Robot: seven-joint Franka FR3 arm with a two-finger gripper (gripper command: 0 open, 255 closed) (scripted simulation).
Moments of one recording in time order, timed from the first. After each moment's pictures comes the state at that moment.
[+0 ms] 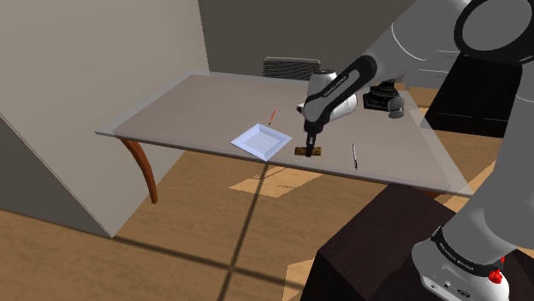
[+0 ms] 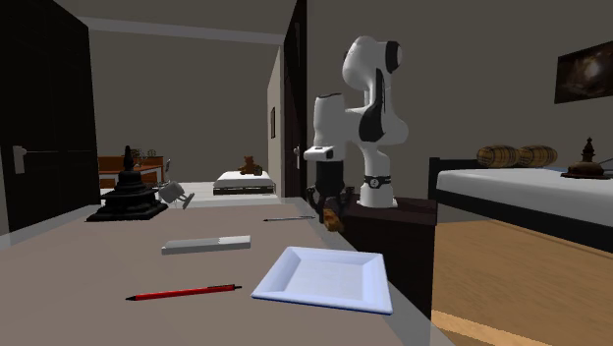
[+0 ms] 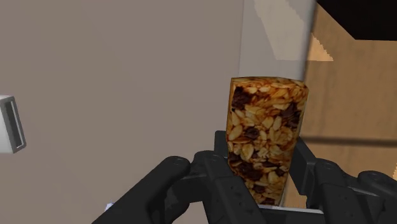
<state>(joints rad) 0.07 0.33 -0.10 -2.22 0.08 2.55 -0.74</state>
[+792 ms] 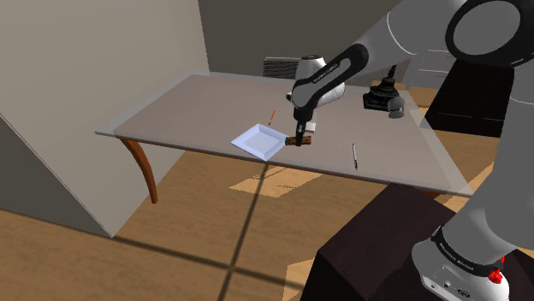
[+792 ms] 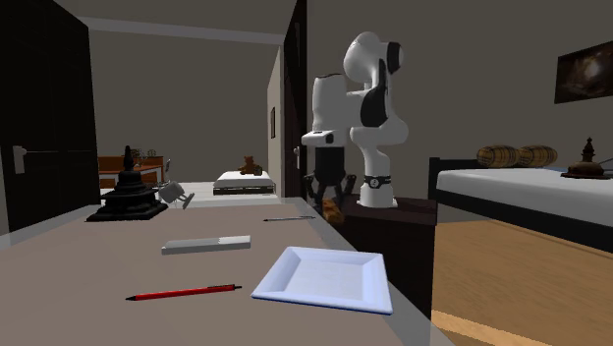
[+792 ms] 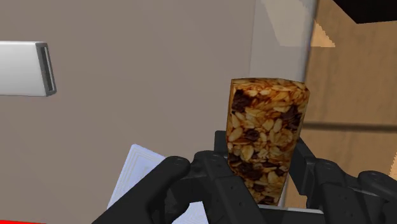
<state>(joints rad) 0.09 0.37 -0.10 -2.04 0.06 2.40 -0.70</state>
